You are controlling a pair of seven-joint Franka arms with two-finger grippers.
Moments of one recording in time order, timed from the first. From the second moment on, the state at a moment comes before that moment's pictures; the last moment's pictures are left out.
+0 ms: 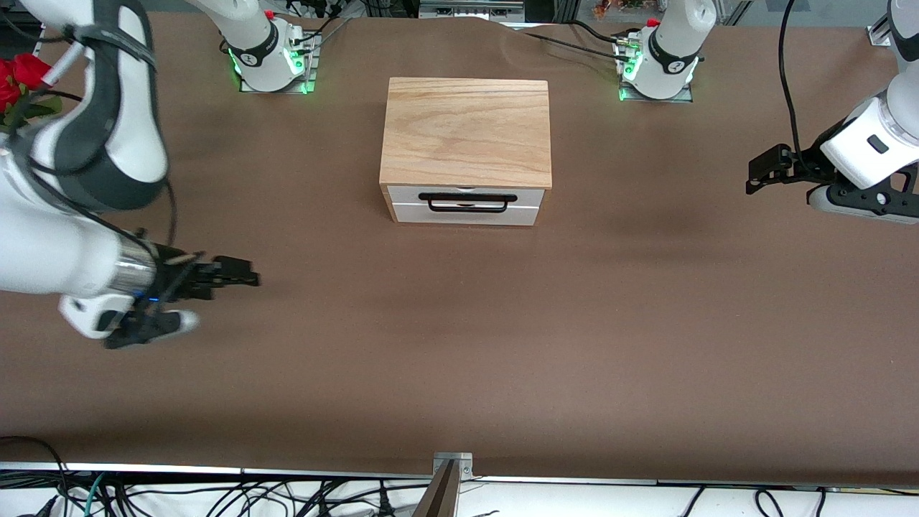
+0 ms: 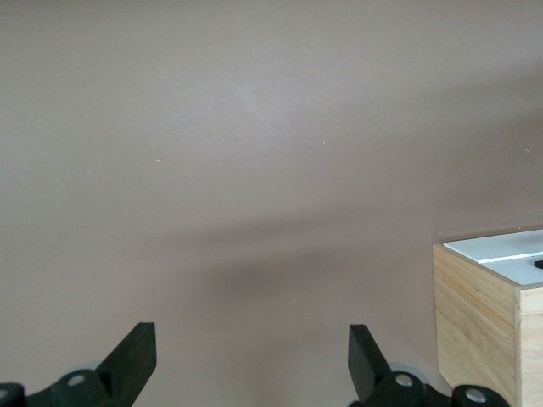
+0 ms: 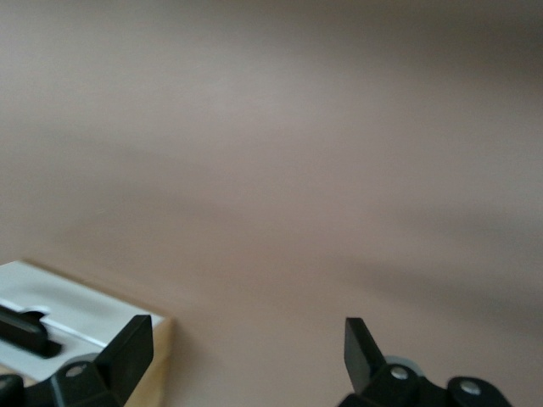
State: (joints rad) left arm -0.22 0.04 0.17 -1.61 -0.05 1.59 0.08; right arm 0.29 0.56 -0.29 -1.09 0.36 1.58 -0.17
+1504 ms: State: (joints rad) left arm -0.22 0.05 0.17 -1.59 -0.05 1.59 0.08; right arm -0.03 0.19 0.08 -1.37 -0.09 1.58 0.03
